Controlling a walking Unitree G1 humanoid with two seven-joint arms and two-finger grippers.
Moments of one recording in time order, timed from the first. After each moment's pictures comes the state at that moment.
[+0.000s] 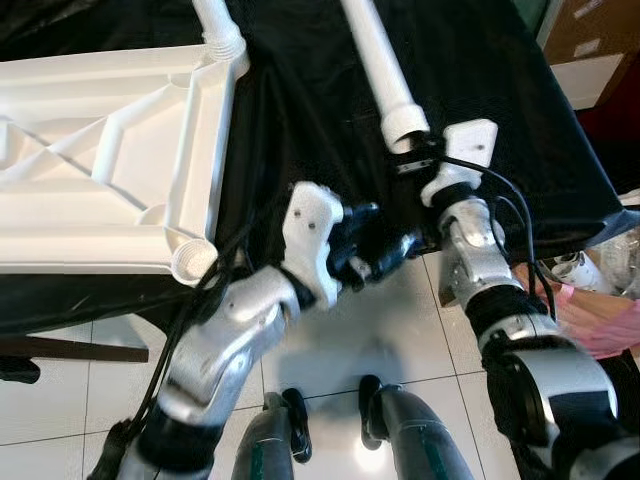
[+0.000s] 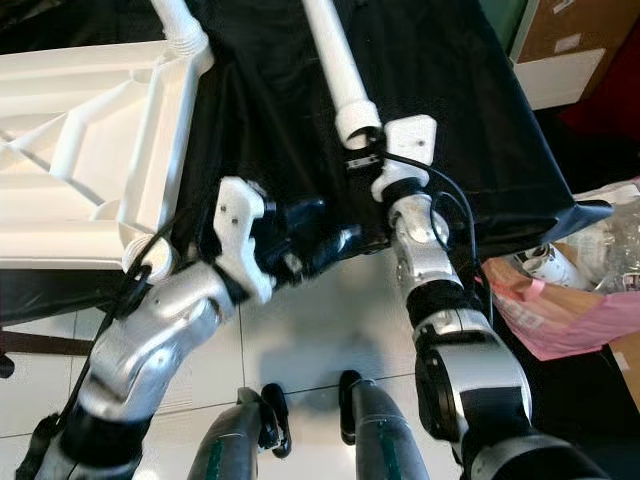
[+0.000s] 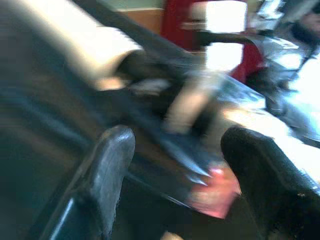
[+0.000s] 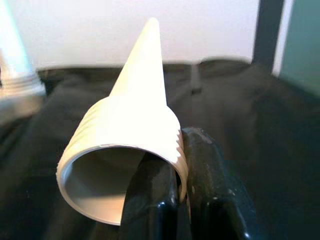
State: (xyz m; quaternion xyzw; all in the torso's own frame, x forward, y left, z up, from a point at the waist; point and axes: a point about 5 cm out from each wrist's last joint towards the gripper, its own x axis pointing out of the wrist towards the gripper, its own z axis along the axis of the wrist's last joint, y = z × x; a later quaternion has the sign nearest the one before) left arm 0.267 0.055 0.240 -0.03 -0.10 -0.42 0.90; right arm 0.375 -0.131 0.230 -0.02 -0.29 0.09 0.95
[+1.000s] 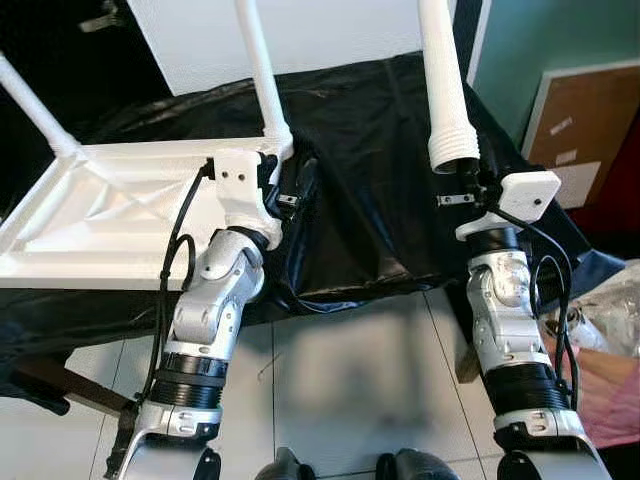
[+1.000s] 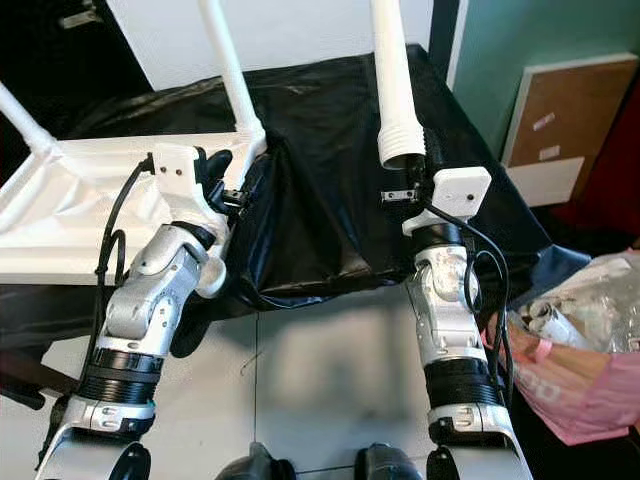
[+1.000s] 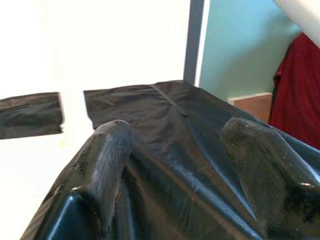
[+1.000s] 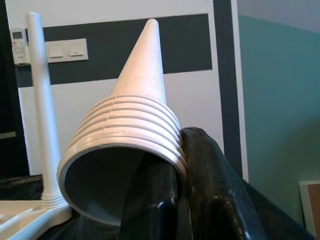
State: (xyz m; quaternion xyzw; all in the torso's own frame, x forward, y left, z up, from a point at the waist) left arm 0.331 0.108 0.217 -0.06 -0.13 -0.20 0.97; right arm 0.316 -0.155 0.203 0.01 -0.31 0.02 0.95
